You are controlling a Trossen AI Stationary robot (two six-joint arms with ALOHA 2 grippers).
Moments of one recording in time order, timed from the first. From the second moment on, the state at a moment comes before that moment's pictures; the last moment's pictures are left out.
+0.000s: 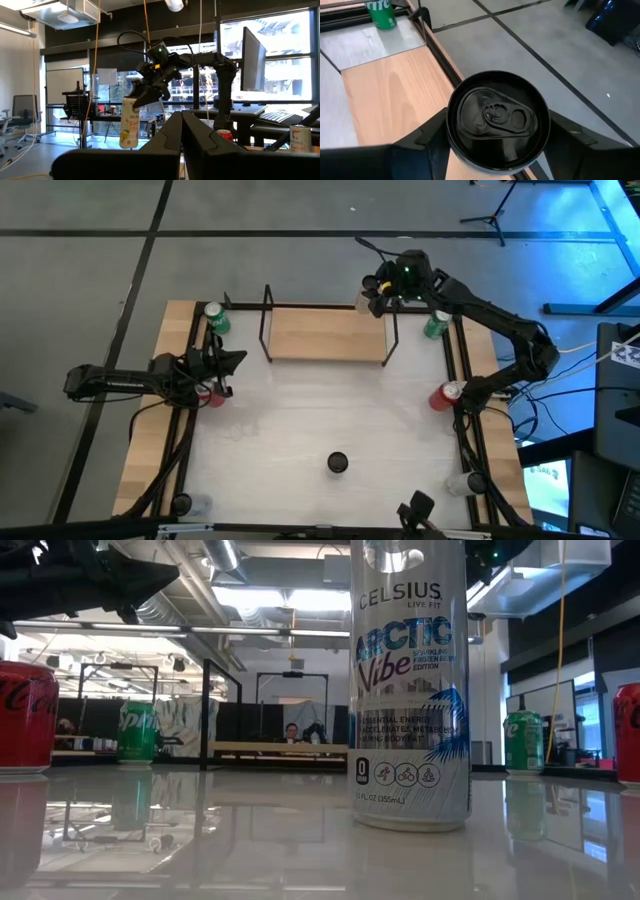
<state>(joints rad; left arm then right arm) 0.07 0.26 0.01 0.64 -0.25 0.12 -0.71 1.44 1.28 -0.39 -0.08 -0.19</state>
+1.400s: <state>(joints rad) 0.07 0.26 0.01 0.64 -0.25 0.11 -0.74 1.59 1.25 -0.38 -0.11 -0.23</state>
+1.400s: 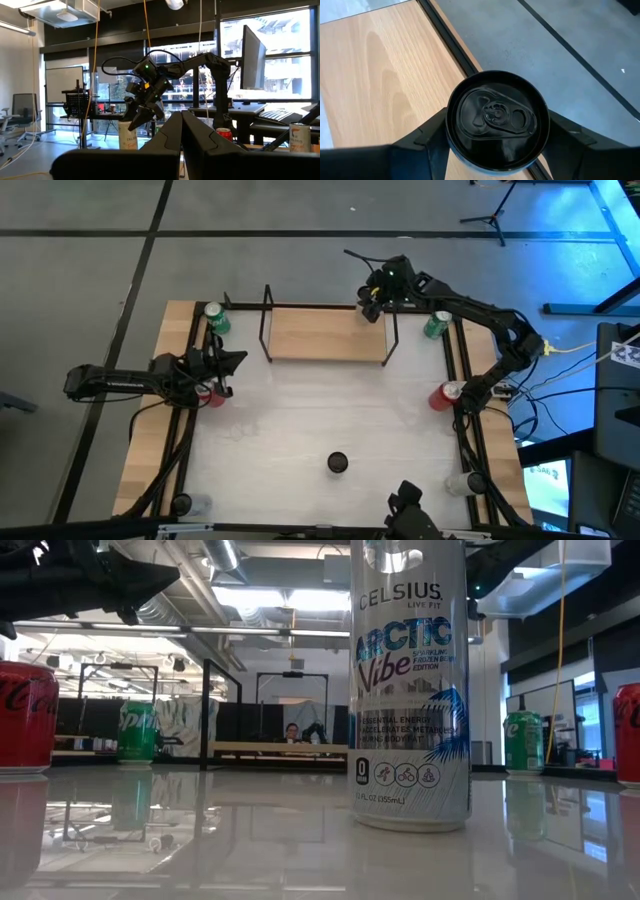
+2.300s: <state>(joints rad) 0.07 0.26 0.01 0.63 -0.25 0.11 -0.76 1.55 1.19 -0.33 -0.10 -0.24</state>
